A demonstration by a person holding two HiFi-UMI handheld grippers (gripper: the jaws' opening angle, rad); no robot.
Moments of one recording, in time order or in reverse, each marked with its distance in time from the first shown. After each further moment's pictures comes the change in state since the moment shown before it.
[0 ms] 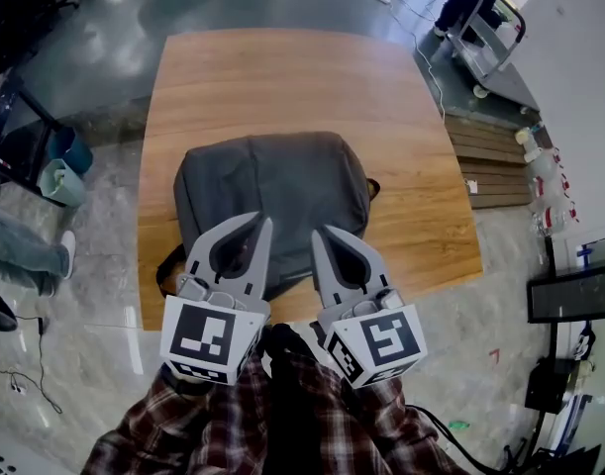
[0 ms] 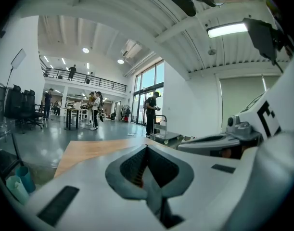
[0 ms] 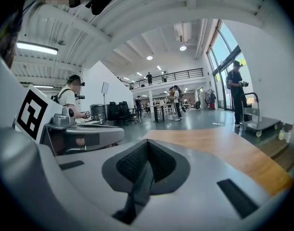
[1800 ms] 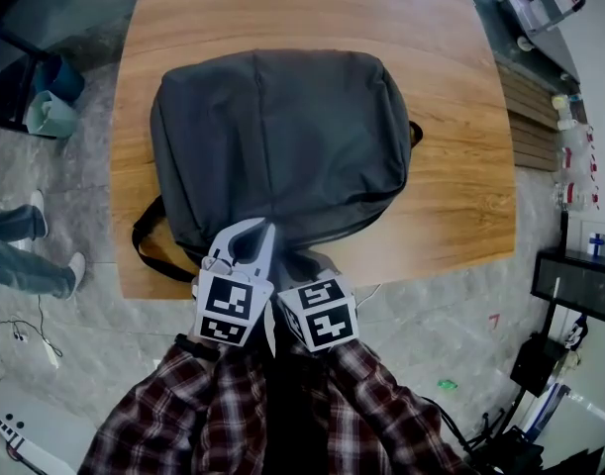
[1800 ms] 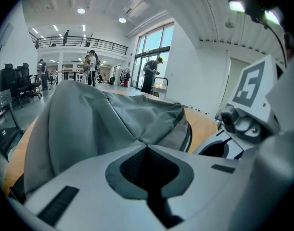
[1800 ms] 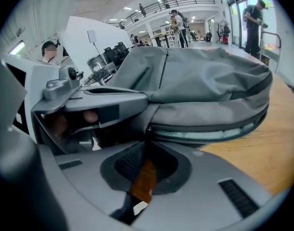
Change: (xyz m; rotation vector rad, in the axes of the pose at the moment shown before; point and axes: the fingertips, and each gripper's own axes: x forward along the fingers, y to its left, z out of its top) left arm 0.042 0.003 -0.258 -0.083 0.436 -0.035; right arm 0.037 0.029 -0.293 0.165 0.787 0.144
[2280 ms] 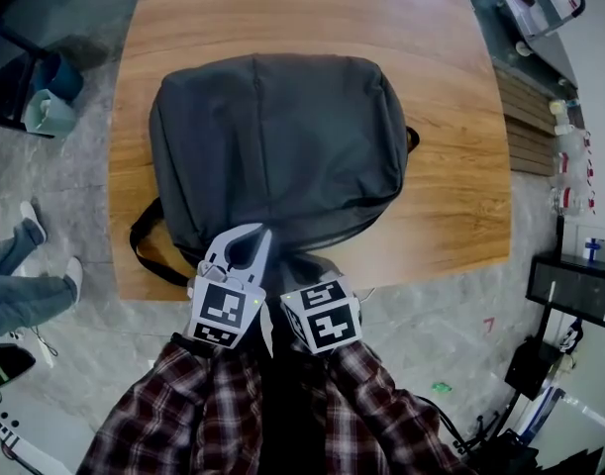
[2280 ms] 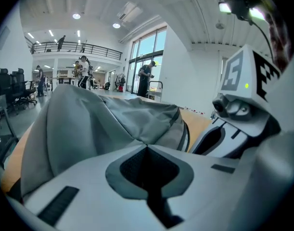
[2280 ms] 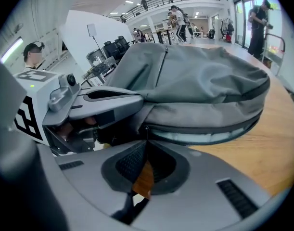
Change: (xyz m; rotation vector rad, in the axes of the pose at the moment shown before) left arm -0.001 -0.003 -0.003 0.066 -0.057 -0.034; right arm -0.009 -0.009 -0.006 -0.026 0.073 -0.007
